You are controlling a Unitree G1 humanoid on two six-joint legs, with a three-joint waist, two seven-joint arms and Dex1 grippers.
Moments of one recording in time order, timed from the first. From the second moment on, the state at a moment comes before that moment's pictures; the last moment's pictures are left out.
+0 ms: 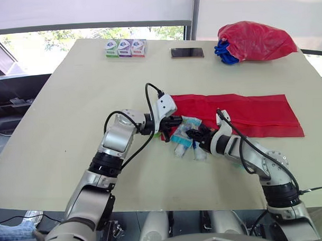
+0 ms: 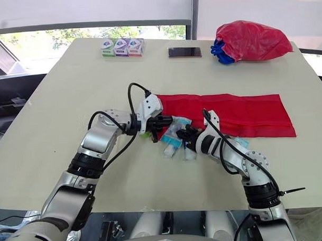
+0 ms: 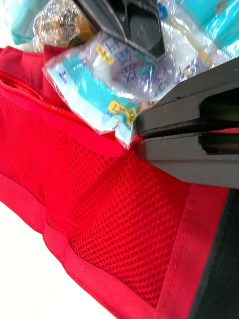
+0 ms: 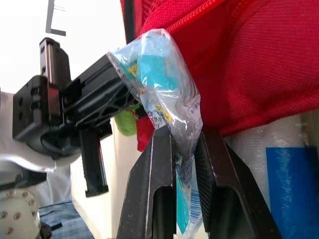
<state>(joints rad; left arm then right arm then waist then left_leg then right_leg) -0.63 0.43 -0.23 0.12 -0.08 0.46 -1.01 -0.31 -0.20 0.08 -0.19 1.76 0.82 -0.70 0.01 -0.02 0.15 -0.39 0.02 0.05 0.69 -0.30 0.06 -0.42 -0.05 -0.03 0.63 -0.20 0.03</state>
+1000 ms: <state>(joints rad) -0.60 0.44 -0.23 0.01 -0.12 0.52 -1.00 -0.38 -0.03 0.00 -0.11 1.63 0.73 -0.72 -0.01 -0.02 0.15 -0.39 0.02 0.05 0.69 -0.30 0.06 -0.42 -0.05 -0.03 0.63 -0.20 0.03</state>
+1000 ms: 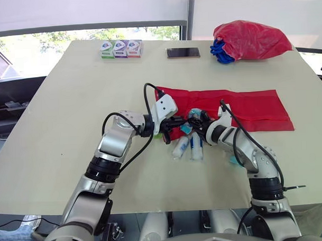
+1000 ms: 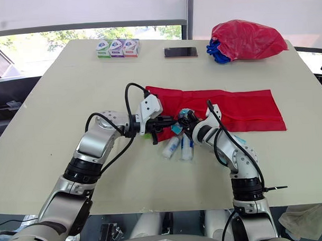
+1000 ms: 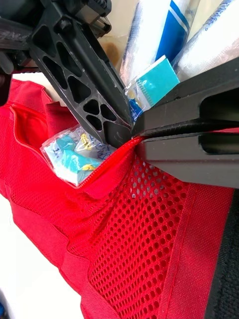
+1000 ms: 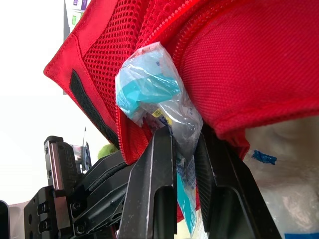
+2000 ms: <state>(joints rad) -0.60 0.44 -0.16 0.05 -0.22 0.55 -1.05 -0.41 0.11 -0.10 0.00 1.34 0.83 -0.42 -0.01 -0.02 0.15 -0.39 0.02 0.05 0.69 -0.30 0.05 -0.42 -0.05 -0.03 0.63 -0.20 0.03</state>
